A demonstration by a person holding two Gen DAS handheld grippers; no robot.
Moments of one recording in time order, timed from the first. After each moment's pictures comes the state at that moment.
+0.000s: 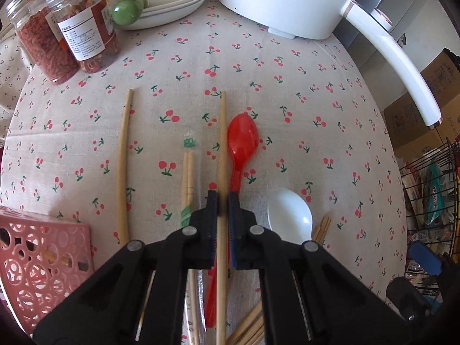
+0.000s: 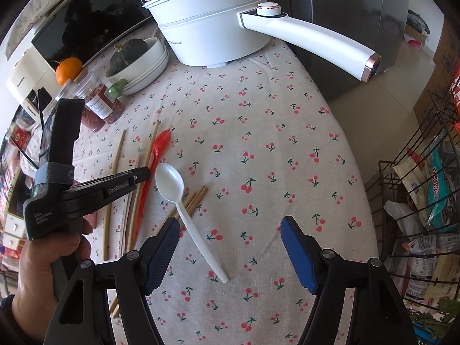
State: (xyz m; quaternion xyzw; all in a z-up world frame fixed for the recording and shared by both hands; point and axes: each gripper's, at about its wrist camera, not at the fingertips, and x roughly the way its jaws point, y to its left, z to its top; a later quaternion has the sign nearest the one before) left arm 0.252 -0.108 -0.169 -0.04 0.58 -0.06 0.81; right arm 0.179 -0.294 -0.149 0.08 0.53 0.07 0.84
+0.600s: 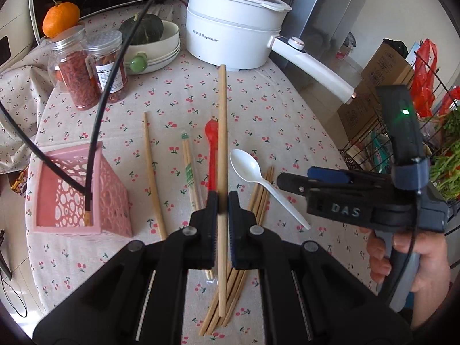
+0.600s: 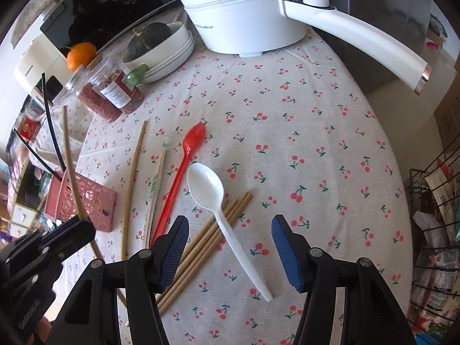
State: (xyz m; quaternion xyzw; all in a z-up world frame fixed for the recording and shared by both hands) left arm 0.146 -0.067 -0.083 -0.03 0.49 -0.16 0.85; right arm 0.204 -0.248 -0.162 0.08 0.55 0.11 0.83
